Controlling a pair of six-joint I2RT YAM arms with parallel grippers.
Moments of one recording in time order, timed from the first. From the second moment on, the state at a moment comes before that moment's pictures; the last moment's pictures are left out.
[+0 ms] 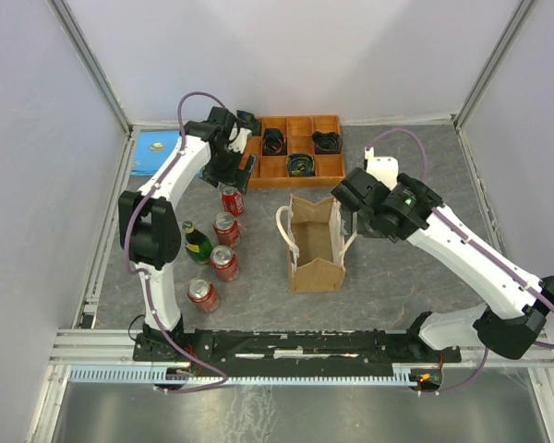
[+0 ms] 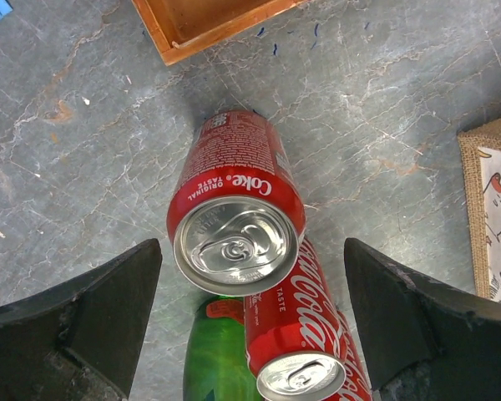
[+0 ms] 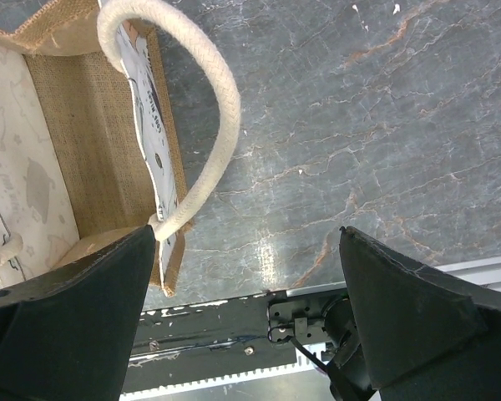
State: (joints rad) left arm -0.30 2.01 1.85 -1.06 0.07 0.07; right arm 0.83 1.33 1.54 -1.40 0.59 0.81
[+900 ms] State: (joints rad) left arm -0.30 2.05 1.84 -1.06 0.02 0.10; right arm 0.83 1.28 1.47 -1.40 0.58 0.84
